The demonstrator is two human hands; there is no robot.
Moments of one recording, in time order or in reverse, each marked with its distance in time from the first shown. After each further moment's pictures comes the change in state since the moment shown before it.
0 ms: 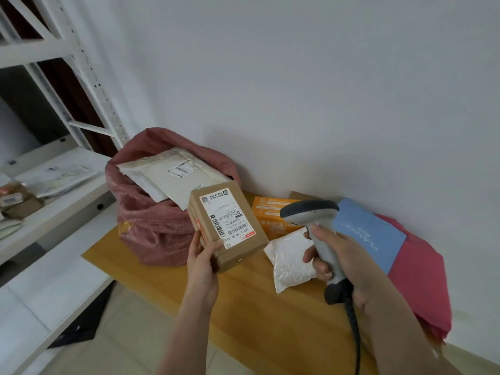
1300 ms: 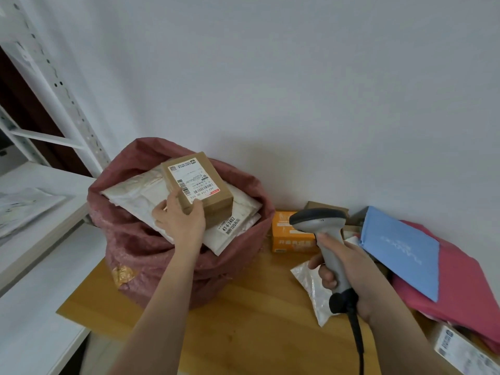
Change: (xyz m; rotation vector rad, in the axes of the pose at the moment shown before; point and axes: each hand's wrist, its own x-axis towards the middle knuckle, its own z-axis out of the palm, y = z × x) left_hand 0.213 0.122 -0.023 0.769 0.341 0.337; right_hand 0.119 0.011 0.126 0.046 0.271 0.030
